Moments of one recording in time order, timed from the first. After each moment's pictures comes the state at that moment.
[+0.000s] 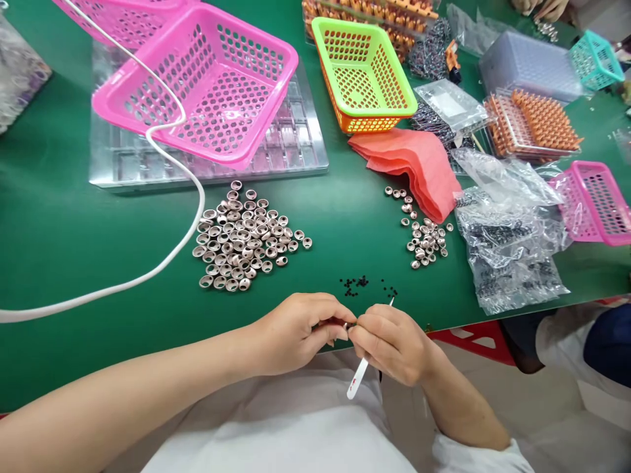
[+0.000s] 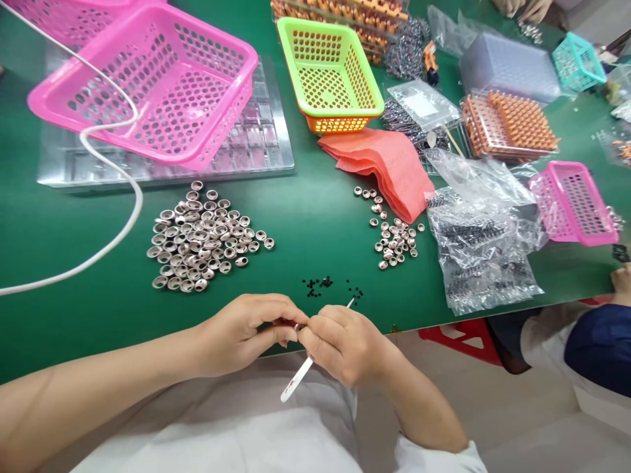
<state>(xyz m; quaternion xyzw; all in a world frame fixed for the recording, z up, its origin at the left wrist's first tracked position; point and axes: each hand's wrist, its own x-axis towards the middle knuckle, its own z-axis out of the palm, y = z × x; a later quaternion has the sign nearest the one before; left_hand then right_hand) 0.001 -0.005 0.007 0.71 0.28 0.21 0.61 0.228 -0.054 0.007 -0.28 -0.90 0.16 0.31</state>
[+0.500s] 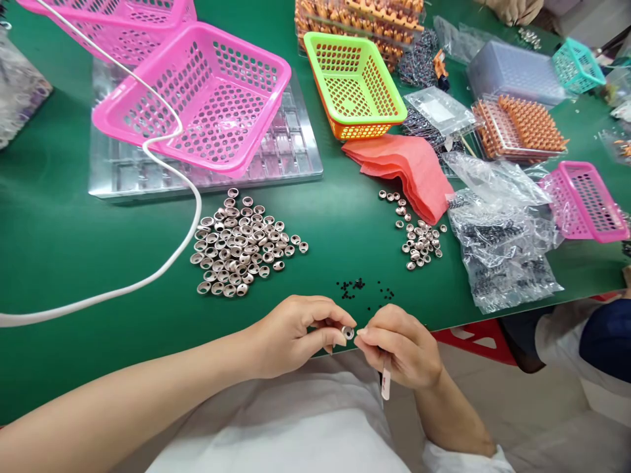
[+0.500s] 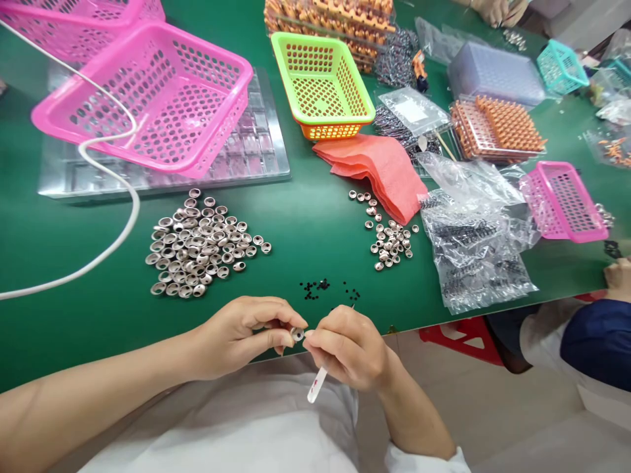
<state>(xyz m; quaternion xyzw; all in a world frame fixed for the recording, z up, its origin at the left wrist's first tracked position) 0.001 -0.003 0.014 0.64 0.29 0.19 0.68 0.230 -0.069 0.004 -0.38 -0.80 0.20 0.42</state>
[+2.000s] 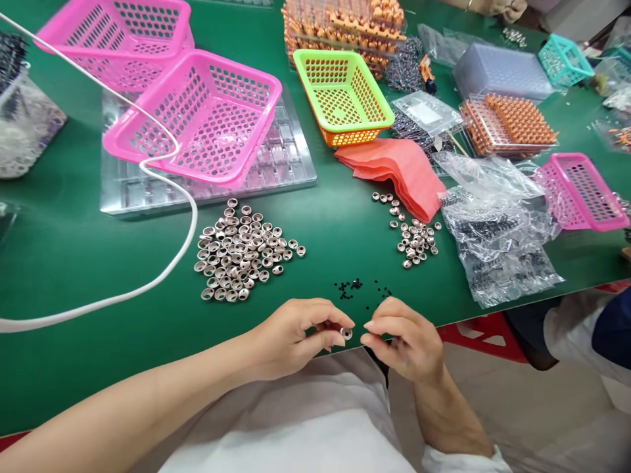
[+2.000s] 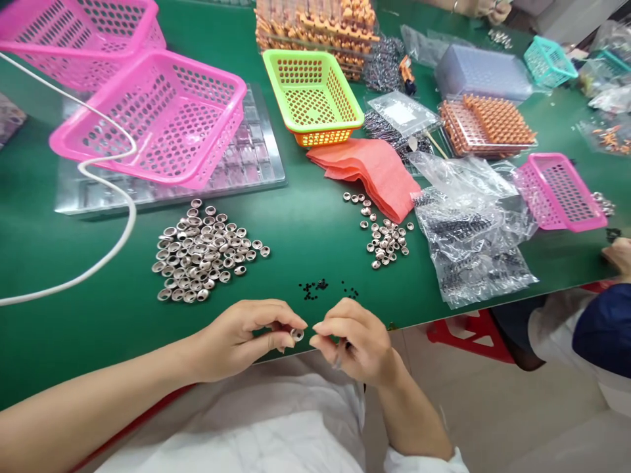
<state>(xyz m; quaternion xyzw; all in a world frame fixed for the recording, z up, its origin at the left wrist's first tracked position) 0.000 -0.006 0.011 0.70 0.26 0.21 0.63 0.233 -0.072 0.003 -0.41 -0.74 0.27 0.46</state>
